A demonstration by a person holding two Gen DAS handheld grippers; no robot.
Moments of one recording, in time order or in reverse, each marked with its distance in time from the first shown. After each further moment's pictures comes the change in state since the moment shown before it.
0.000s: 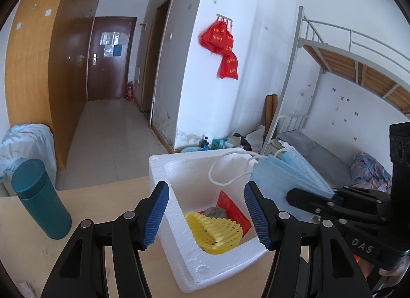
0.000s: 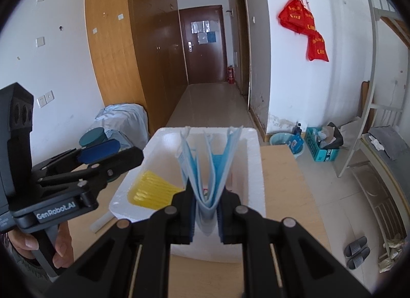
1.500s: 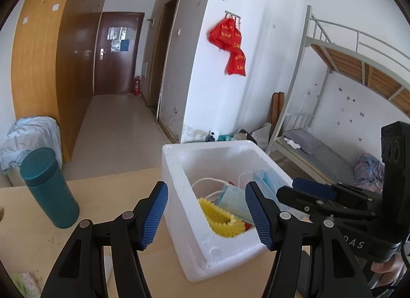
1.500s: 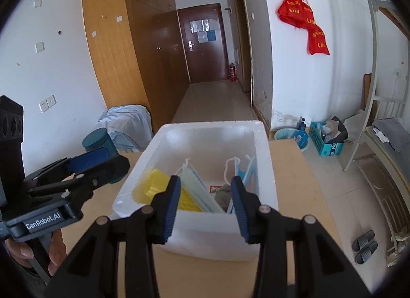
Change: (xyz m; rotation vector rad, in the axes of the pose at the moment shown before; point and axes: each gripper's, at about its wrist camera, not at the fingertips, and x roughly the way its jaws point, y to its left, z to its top) left arm -0.009 0.010 -0.008 -0.025 0.023 0.034; right arm -0.001 0.009 -0.006 0.035 0.006 0.029
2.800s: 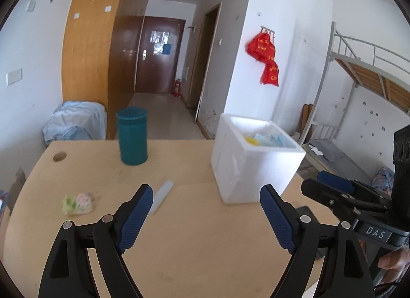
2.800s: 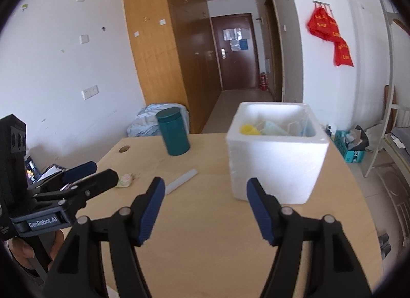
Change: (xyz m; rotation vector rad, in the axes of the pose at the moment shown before) left arm -0.178 0.016 -0.099 -0.103 -0.051 0.201; right arm -0.087 0.092 -0.079 -0.081 -0.054 0.160
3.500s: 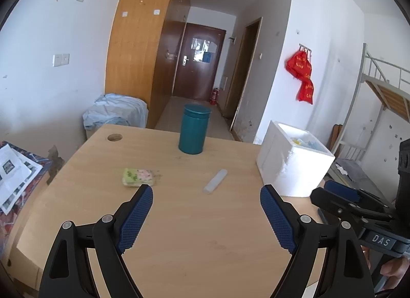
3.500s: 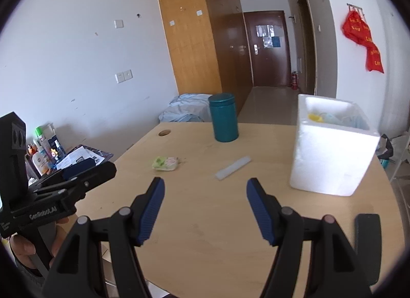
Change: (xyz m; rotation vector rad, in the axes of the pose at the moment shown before) left arm -0.085 0.068 -0.050 -0.123 -0.065 0.179; right arm 0.008 0.077 -0.028 -0.077 0.035 0.150
